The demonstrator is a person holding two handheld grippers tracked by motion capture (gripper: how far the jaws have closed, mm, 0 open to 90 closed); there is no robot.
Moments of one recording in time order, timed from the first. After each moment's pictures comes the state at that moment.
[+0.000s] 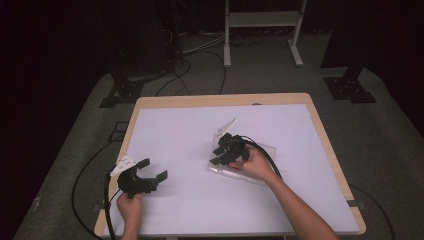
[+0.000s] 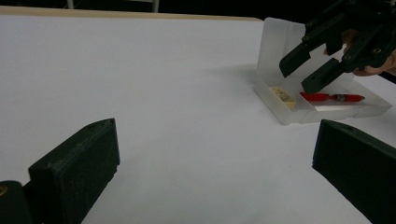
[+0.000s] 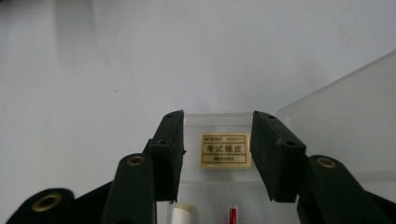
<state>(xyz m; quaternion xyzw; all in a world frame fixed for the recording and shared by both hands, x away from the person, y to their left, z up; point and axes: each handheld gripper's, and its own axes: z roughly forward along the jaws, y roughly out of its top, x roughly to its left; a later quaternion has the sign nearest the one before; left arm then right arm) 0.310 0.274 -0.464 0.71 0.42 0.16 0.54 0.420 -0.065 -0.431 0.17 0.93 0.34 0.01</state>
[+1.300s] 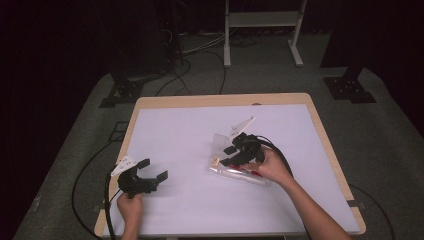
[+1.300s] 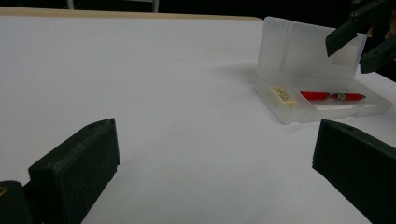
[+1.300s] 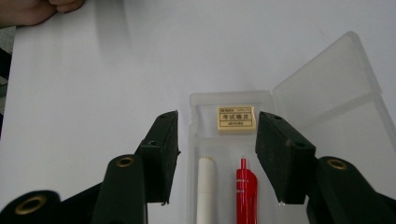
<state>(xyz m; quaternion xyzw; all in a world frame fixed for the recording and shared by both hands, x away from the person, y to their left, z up) 0.310 0.274 -0.463 0.71 0.41 0.16 0.54 0.396 -0.105 -0.401 0.17 0.92 0.37 0.01</state>
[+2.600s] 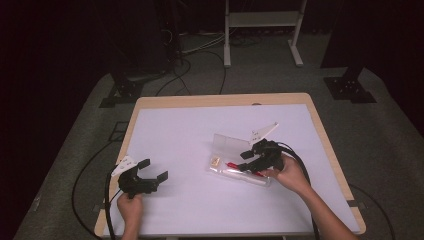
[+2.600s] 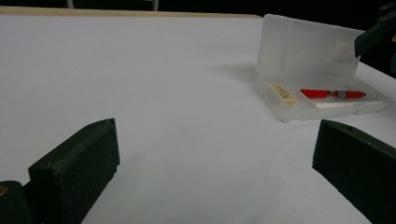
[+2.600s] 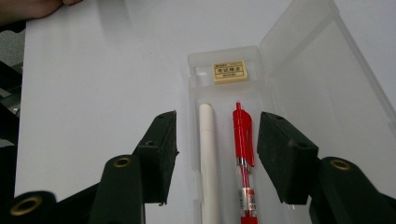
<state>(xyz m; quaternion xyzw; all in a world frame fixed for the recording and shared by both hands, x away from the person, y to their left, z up) 0.309 0.273 -0.463 0.72 0.41 0.16 0.54 0.374 -0.157 -0.406 0.20 0.90 0.38 0.02</state>
